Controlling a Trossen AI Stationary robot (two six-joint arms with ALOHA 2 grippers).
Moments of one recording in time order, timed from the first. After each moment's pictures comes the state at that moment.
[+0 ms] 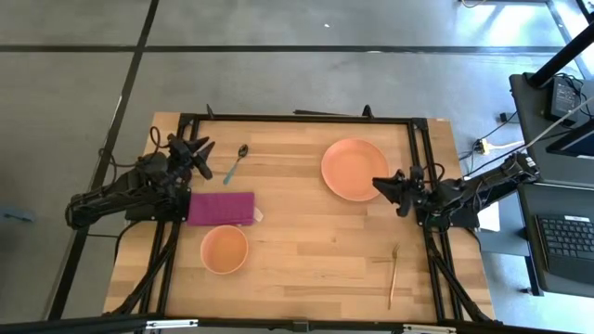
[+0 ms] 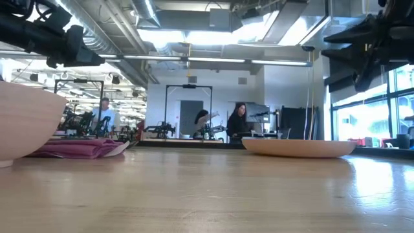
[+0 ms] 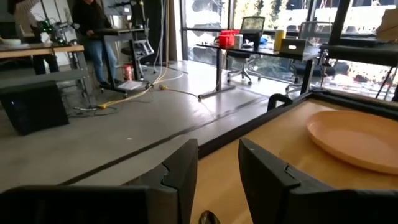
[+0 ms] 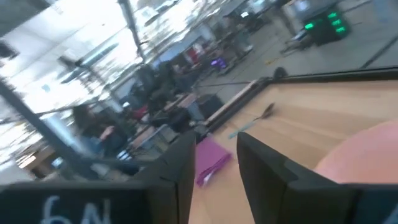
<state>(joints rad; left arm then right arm) 0.32 0.01 0.23 -0.30 -0.56 -0.05 0.38 0.29 0.01 0.43 0.69 0.60</state>
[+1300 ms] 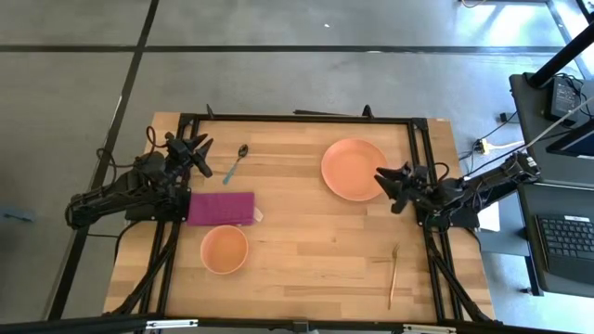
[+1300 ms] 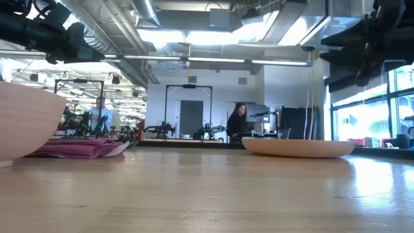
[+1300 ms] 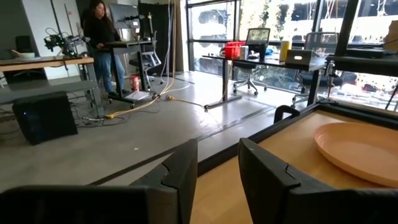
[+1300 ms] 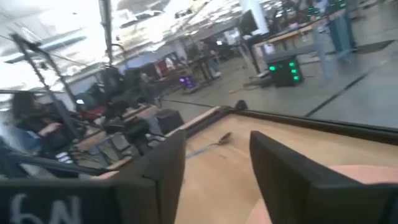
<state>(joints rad) 0.32 0.01 0.23 -0.25 -0.59 -0.01 0.36 0.31 0.01 0.48 0.82 0.31</state>
